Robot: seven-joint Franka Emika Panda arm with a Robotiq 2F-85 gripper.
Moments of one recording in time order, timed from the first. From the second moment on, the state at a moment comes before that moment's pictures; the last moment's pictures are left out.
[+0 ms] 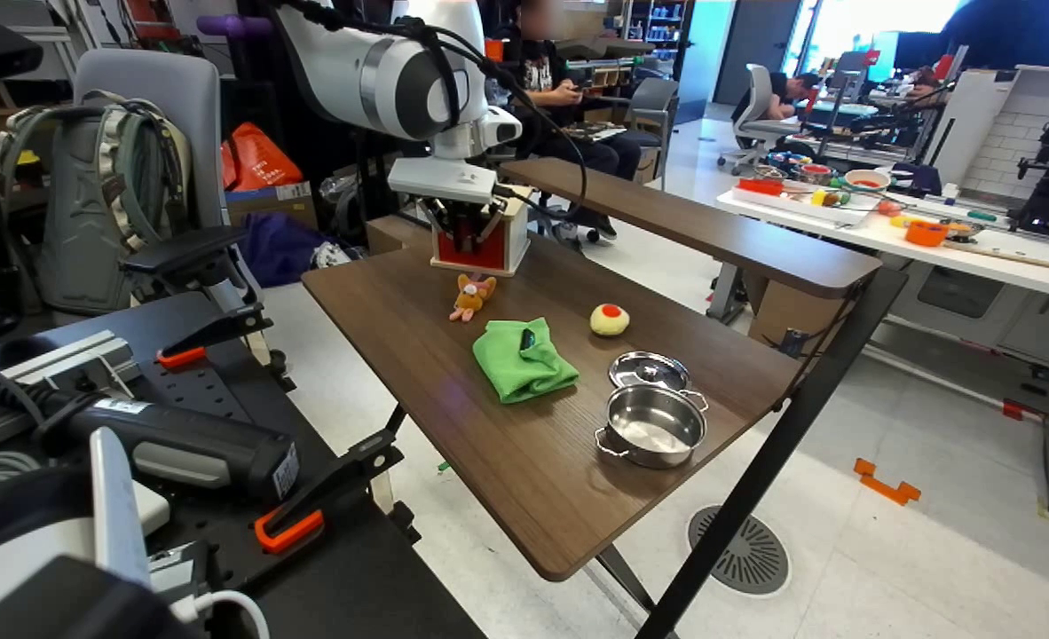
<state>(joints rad) 0.06 0.85 0.21 -1.74 -0.17 2.81 -0.28</state>
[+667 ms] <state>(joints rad) 0.04 0.80 0.21 -1.82 -0.14 2.81 -0.26</state>
